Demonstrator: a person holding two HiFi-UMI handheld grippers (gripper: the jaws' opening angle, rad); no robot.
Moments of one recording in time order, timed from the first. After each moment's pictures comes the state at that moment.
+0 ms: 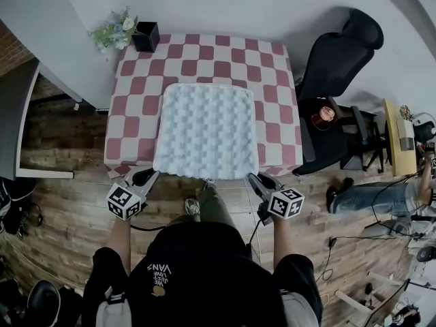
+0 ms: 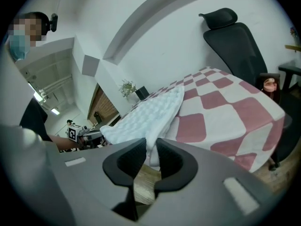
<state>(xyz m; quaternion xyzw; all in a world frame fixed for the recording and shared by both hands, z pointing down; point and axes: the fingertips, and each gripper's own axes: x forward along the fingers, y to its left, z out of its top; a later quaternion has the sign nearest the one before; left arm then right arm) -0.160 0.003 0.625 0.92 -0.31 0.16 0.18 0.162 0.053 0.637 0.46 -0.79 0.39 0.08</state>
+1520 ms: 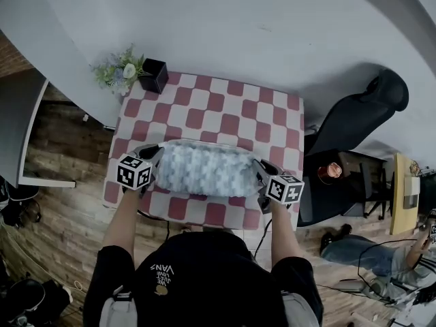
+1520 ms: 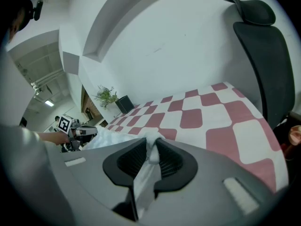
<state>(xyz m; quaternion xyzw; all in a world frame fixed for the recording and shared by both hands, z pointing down) -0.137 -0.258 0.619 0.84 -0.43 0.23 0.25 0.196 -0.229 0.619 0.47 -0.80 0.36 0.13</state>
